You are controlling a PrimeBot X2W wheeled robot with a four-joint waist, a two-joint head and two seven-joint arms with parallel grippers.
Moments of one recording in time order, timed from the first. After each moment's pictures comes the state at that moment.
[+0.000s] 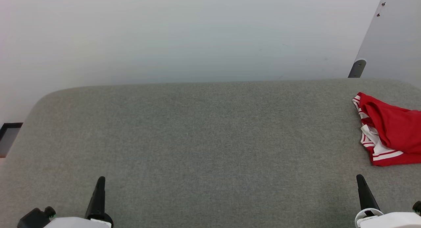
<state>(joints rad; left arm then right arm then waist) 0.02 0.16 0.08 0.20 -1.09 -0.13 -0.05 0.01 -0.06 -0.08 0.23 0.98 0.13 -0.04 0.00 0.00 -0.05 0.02</state>
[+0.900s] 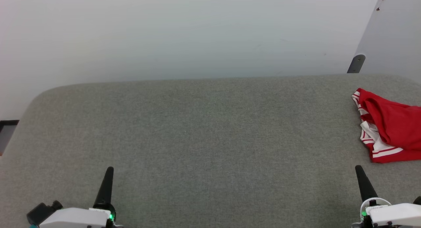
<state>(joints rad) -0.04 0.11 0.10 0.22 -1.32 -0.13 0.03 -0.04 -0.06 -0.10 0.24 1.26 0.13 0.03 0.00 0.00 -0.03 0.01</state>
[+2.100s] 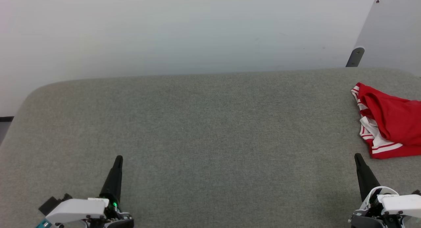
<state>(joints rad) -0.09 0.06 0.11 0.24 -1.56 -0.13 0.10 -0.09 -0.05 -0.11 0.24 1.55 0.13 0.10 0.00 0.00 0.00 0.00</state>
